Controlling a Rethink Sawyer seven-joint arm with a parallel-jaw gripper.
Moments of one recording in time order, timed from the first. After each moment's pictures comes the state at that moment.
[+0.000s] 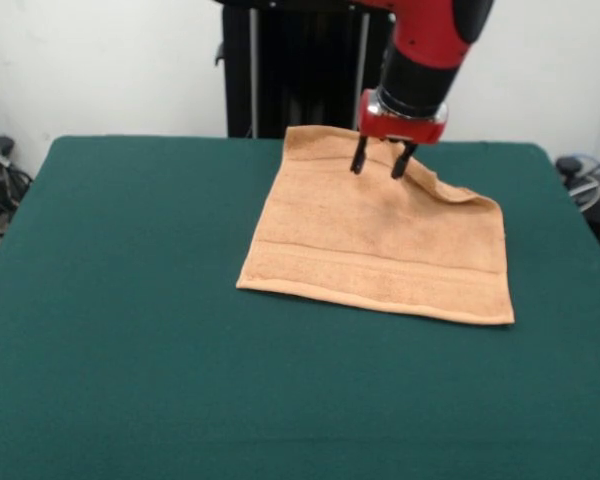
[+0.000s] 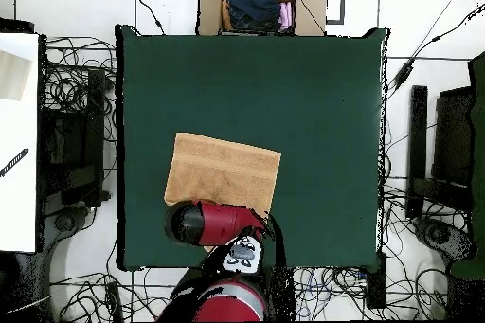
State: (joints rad) arm 0.08 -0.52 -0.19 1.97 0.04 0.27 1.60
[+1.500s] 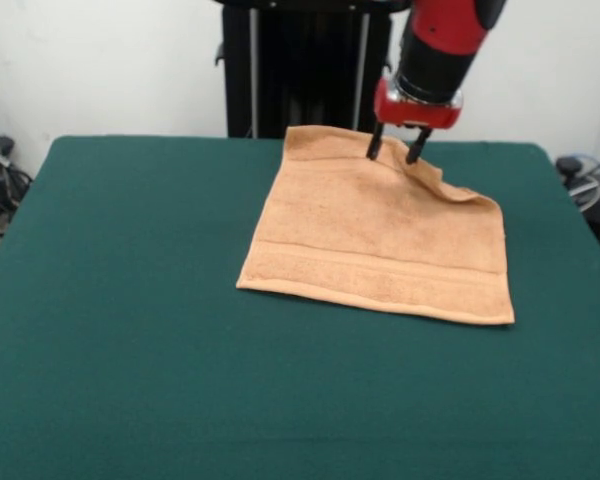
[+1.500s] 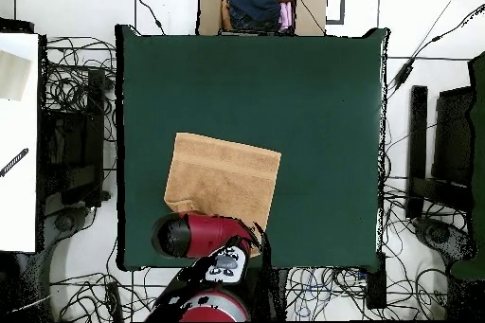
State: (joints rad) arm 0.13 -0.54 -0.18 2.03 0.04 0.25 1.60
